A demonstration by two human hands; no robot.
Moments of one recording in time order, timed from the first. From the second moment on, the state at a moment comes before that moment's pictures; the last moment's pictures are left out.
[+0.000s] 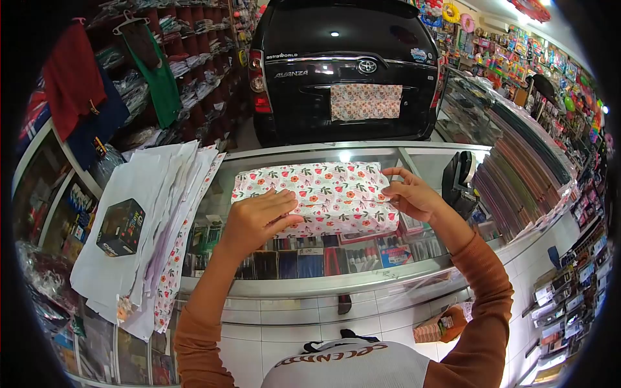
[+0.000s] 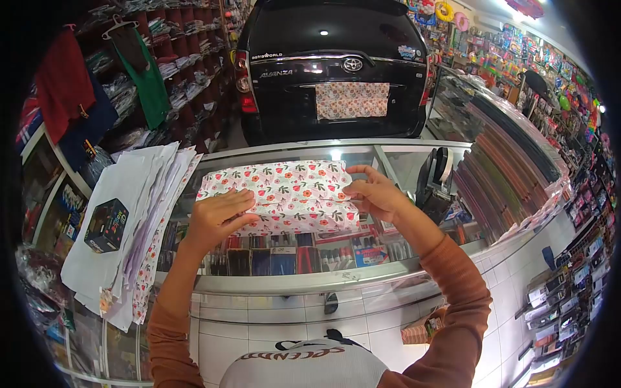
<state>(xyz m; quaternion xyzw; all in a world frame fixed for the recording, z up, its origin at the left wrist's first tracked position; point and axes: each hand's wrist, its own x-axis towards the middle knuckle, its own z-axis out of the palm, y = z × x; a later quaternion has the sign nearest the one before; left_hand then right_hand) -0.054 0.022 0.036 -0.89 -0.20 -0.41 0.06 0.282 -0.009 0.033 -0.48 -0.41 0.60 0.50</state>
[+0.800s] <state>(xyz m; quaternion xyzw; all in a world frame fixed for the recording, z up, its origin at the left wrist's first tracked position) -0.050 0.012 0.031 -0.86 -0.19 -0.45 0.15 0.183 -0.028 0.020 -0.35 -0.84 -0.14 0.39</state>
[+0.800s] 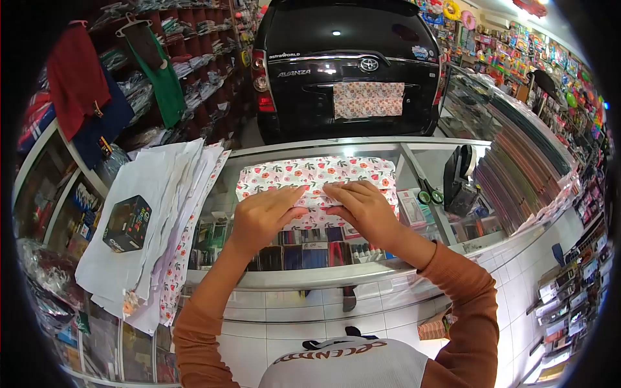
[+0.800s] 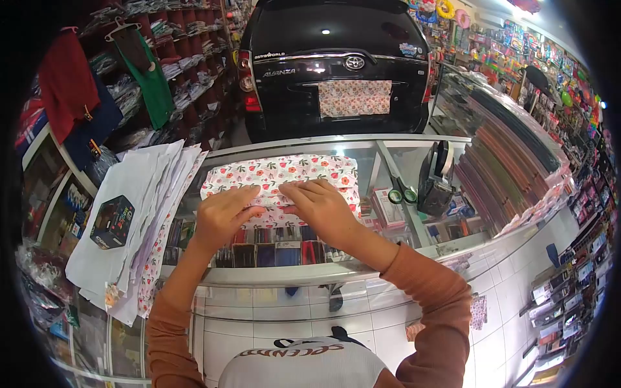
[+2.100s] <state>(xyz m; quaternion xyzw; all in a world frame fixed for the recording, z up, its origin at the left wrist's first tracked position) -0.036 0.000 0.022 -0.84 -0.25 -0.43 0.19 0.366 -0.066 0.004 -0.70 -0.40 -0.12 0.58</state>
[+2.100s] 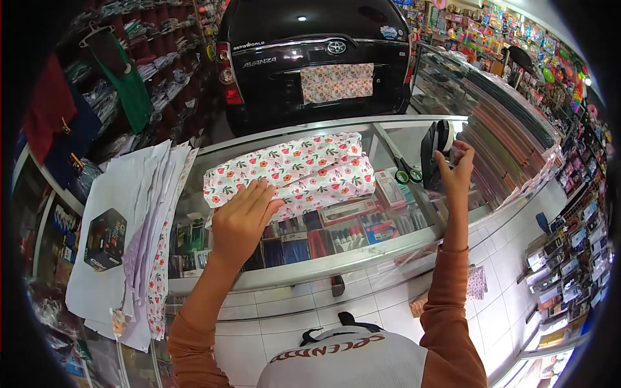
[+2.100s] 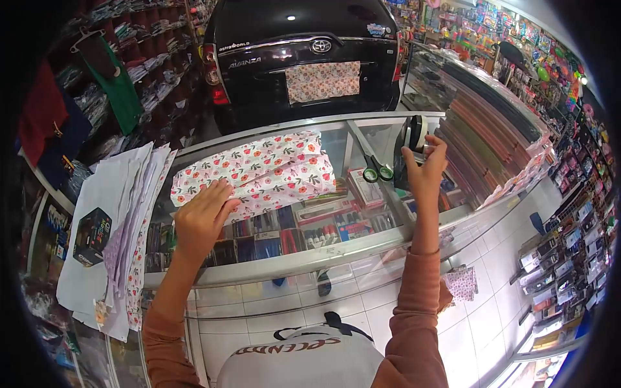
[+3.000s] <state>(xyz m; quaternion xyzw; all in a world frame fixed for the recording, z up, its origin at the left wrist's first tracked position) -0.036 0.001 0.025 -0.85 -0.26 -0.43 0.16 0.348 -0.108 -0.001 -0.40 -0.33 0.10 0.85</state>
